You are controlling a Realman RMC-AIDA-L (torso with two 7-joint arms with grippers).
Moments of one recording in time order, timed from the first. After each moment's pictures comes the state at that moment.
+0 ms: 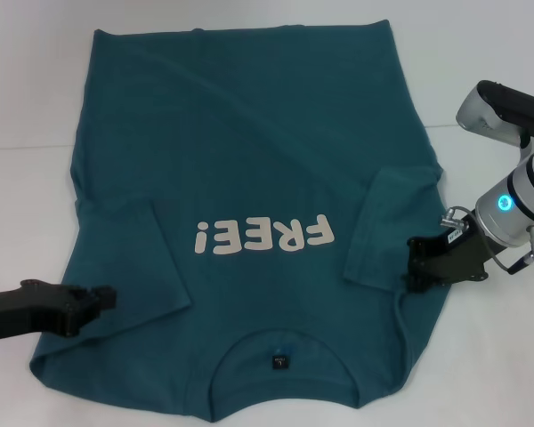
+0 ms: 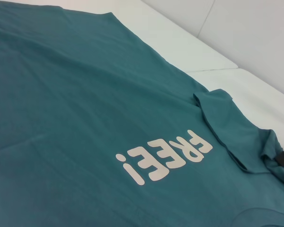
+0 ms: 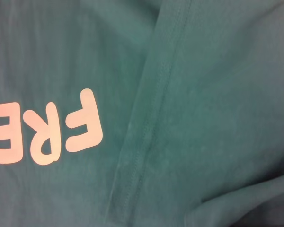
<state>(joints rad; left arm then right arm) -0.45 -2.14 0.63 0.92 2.21 1.46 -1.77 0.96 2.03 -0.70 -0.55 -2.93 -1.25 3.01</state>
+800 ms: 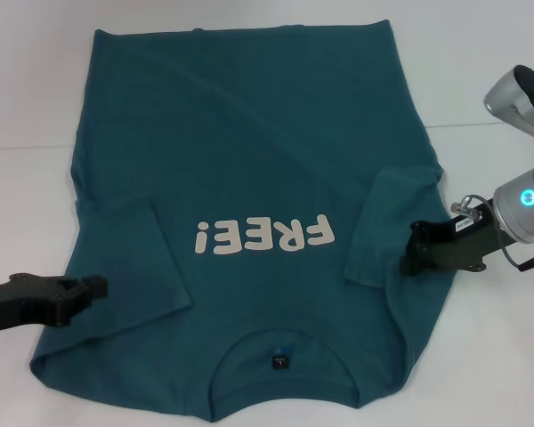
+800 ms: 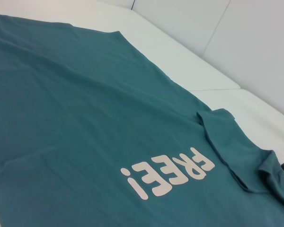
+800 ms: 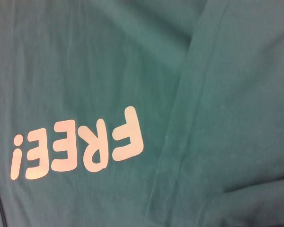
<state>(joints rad) -0.44 -2.14 0.59 0.91 2.18 1.47 -1.77 0.83 2.08 -0.71 -0.80 -2.76 -1.36 2.94</state>
